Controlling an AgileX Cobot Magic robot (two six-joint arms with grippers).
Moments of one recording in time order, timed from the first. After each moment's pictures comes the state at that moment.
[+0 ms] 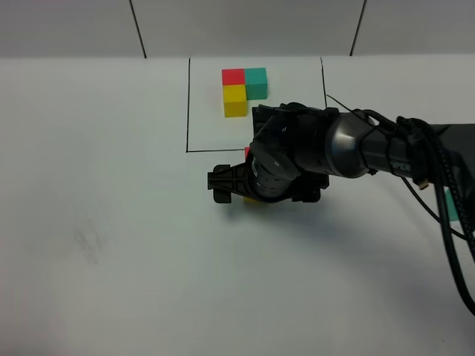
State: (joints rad) left arm -0.03 -0.01 -0.51 -0.10 1.08 0.01; right arm 0.72 2.08 -1.37 -0.26 0.62 0.96
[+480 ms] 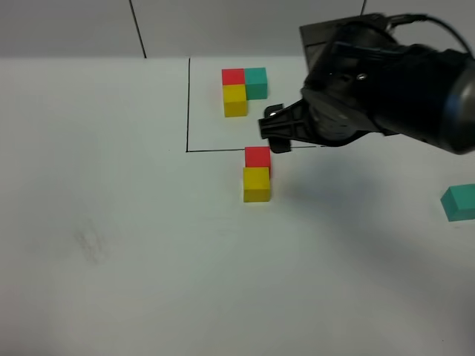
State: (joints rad) left arm -0.03 -0.01 -0.51 -0.10 1.08 0.01; right arm 0.72 1.70 -1.34 -0.56 0.99 0.94
